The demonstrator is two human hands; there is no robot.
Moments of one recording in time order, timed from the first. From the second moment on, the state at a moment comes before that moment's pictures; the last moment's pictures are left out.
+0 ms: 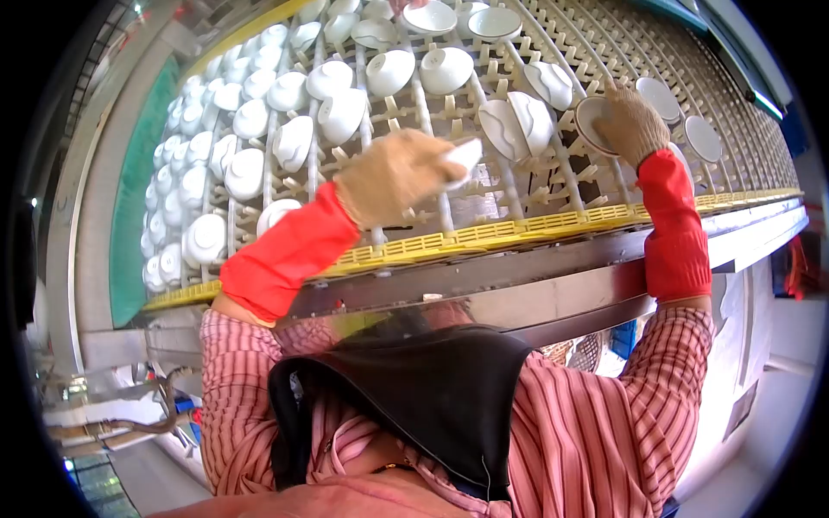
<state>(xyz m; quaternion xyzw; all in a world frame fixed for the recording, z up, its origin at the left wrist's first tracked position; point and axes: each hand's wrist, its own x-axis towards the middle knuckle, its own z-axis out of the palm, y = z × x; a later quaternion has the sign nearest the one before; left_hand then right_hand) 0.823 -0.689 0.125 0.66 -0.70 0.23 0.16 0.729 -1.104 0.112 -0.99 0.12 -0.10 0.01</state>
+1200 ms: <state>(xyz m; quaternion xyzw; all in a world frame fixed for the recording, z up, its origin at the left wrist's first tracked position) 0.807 -0.860 0.071 0.84 0.02 0.01 0.55 0.697 -1.068 0.140 -0.94 -0.29 -0.17 0.07</state>
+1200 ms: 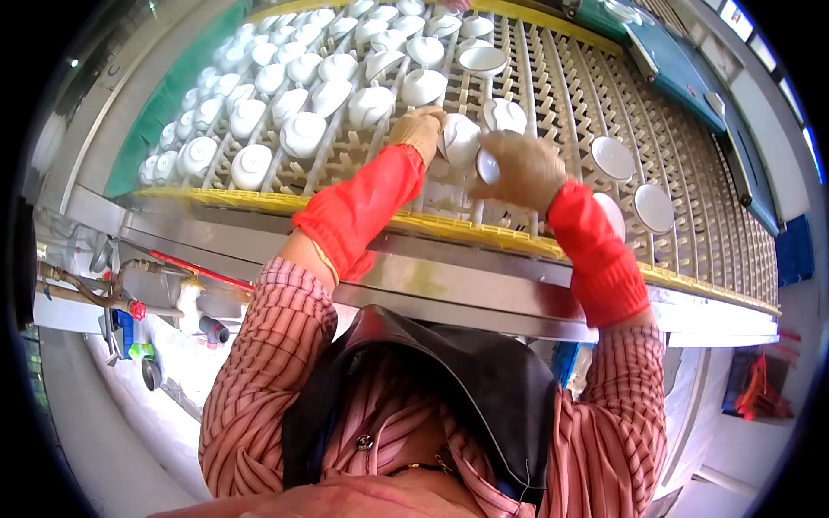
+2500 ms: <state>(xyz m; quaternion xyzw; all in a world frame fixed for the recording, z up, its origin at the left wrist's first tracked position) 0.766 -0.859 0.136 0.96 -0.14 0.00 0.26 0.760 -1.250 0.119 -0.97 -0.04 -0.10 0.21</state>
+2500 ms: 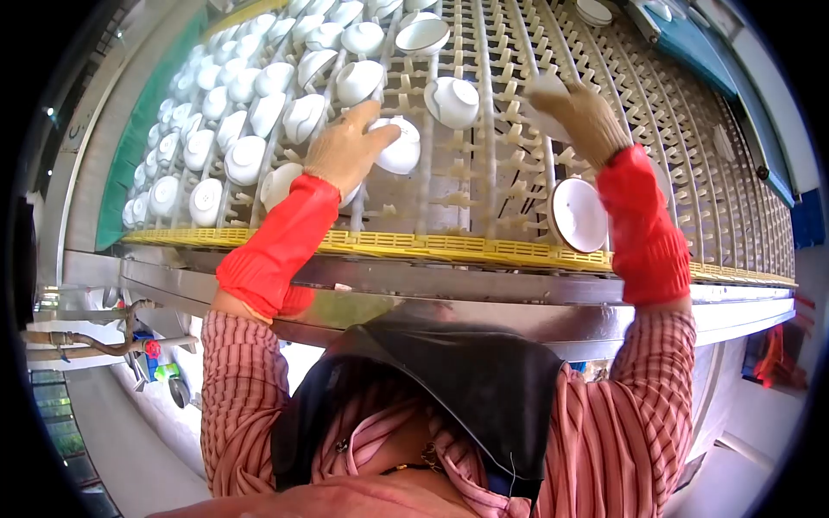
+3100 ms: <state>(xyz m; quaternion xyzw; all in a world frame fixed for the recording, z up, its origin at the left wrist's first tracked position) 0.845 -0.907 0.136 0.92 -0.30 0.24 0.07 0.652 -1.314 0.104 -1.00 0.01 -0.06 0.04</state>
